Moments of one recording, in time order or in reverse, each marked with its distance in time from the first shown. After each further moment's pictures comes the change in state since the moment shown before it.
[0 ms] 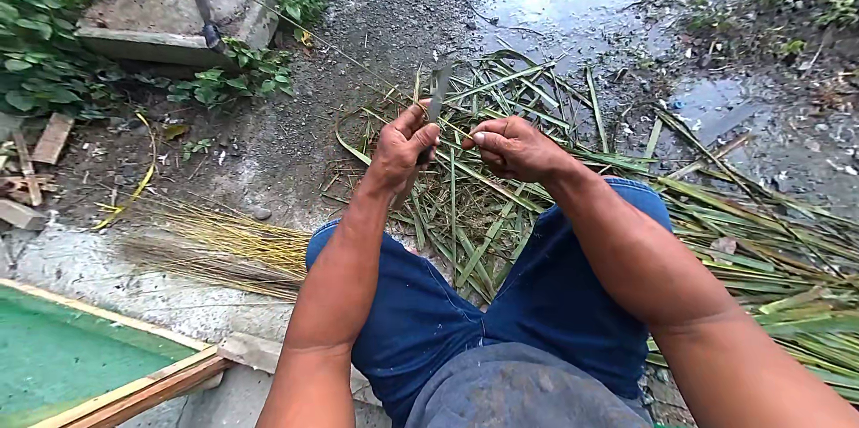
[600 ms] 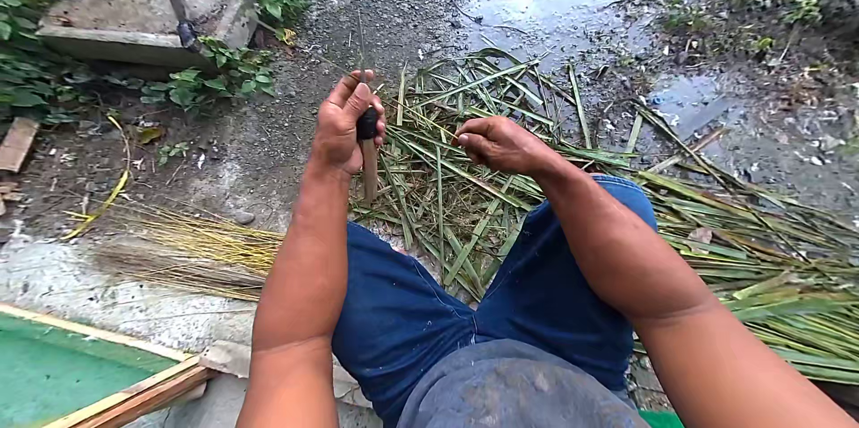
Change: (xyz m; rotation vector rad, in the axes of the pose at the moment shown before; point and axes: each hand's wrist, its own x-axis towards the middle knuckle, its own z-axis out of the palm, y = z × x) left_hand 0.016 0.026 -0.027 -0.085 0.132 0.012; right_hand -0.005 -0.006 -0.015 -0.592 0.024 -0.041
